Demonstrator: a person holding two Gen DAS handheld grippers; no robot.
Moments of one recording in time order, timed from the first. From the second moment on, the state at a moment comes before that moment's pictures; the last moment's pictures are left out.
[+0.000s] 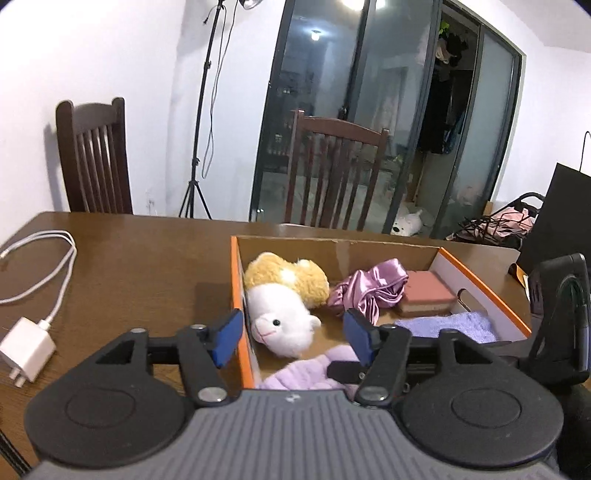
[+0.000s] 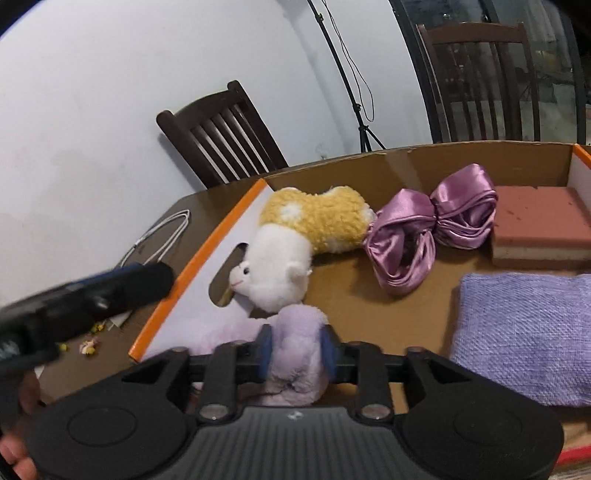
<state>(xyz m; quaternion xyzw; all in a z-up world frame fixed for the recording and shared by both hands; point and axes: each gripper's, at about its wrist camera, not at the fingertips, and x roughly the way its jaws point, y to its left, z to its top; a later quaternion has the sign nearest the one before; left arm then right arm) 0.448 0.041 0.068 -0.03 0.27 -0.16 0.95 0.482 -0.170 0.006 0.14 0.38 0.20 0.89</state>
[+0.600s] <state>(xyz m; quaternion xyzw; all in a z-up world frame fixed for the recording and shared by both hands) 0.298 0.021 0.166 0.02 0.17 -0.17 0.97 0.317 -0.286 0.160 0.09 0.19 0.16 0.97</state>
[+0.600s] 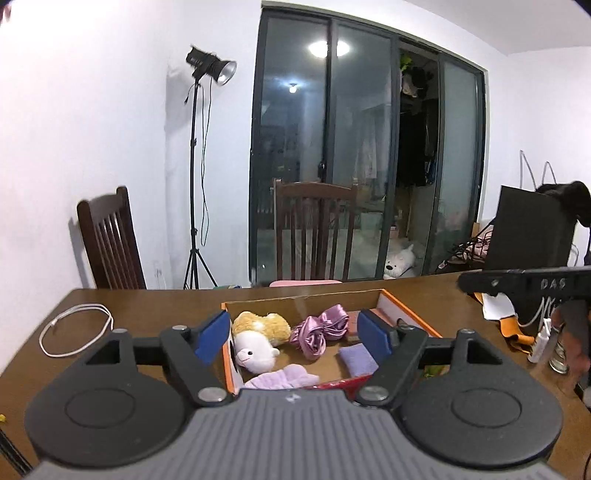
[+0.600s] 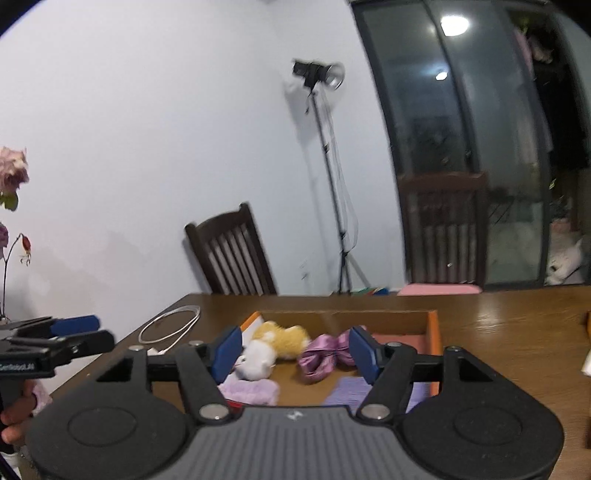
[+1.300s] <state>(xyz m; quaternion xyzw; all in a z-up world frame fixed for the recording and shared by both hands) 0.223 -0.042 0.031 -0.05 0.31 -0.21 0.92 0.223 -0.310 0.020 0.12 0.27 0.13 0.95</state>
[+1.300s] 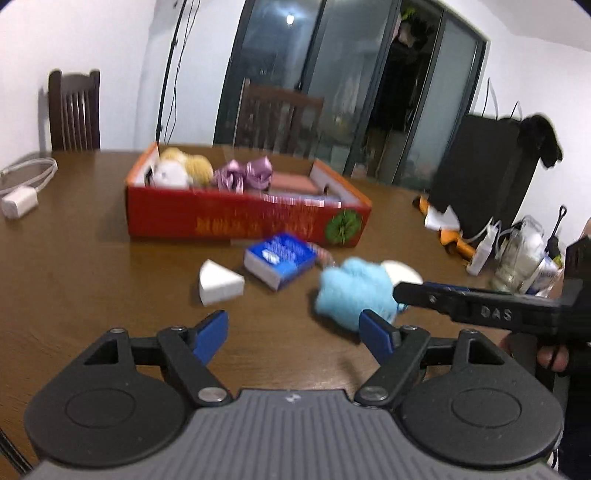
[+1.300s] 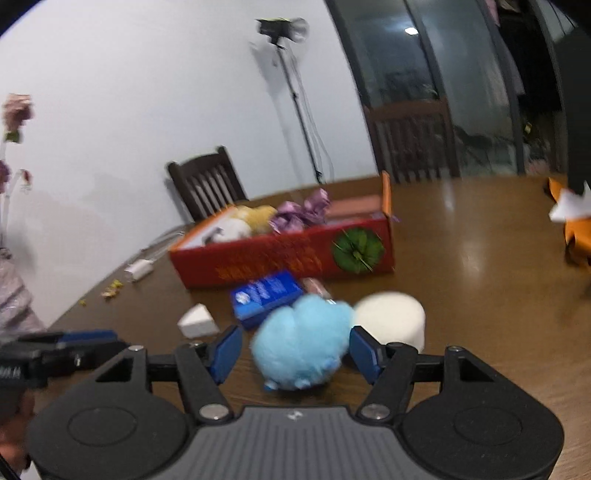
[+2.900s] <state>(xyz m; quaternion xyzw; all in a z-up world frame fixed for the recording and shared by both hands) 0.318 -0.036 0.069 -0.13 0.26 -0.31 0.91 0.280 -0.296 0.059 0.21 0.25 0.22 0.92</state>
